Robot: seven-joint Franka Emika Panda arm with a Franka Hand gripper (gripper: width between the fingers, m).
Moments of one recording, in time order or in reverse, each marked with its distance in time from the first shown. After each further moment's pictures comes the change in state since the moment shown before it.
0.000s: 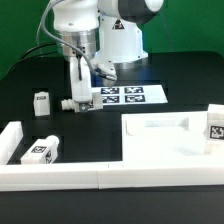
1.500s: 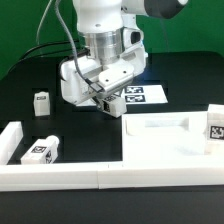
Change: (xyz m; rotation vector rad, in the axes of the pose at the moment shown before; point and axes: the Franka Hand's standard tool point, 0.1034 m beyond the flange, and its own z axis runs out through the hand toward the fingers) arm -0.049 -0.028 -0.004 -0.064 -0.058 0.994
